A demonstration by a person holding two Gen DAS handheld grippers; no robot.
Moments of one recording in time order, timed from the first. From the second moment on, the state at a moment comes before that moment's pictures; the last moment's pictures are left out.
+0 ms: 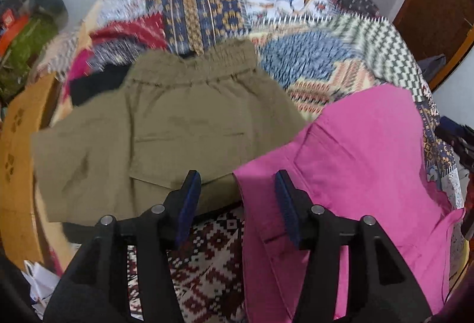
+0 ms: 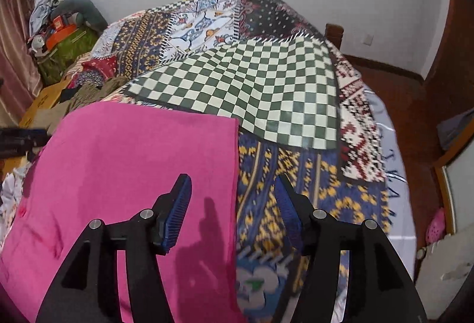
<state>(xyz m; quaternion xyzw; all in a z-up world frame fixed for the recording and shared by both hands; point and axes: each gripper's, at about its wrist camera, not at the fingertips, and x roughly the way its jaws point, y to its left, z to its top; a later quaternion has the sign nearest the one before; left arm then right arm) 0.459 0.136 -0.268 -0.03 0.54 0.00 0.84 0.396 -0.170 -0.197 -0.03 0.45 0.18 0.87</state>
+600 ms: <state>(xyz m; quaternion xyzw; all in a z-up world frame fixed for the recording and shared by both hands) 0.460 0.133 -0.287 -0.07 0.53 -0.07 0.84 0.439 -0.139 -0.226 0.02 0.46 0.23 0.86</state>
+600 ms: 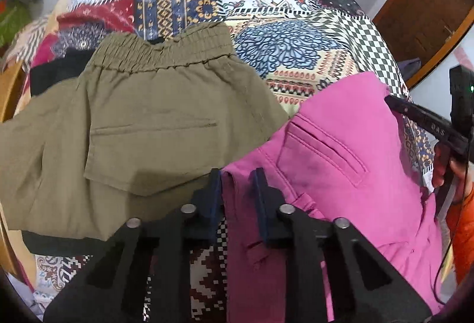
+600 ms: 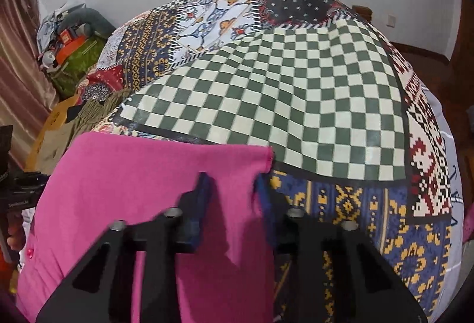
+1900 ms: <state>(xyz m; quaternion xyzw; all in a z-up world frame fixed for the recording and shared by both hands) 0.291 0.091 -0.126 0.04 0.39 -0.02 0.92 0.270 -0.186 -0.083 -0.01 0.33 0.22 0.92</state>
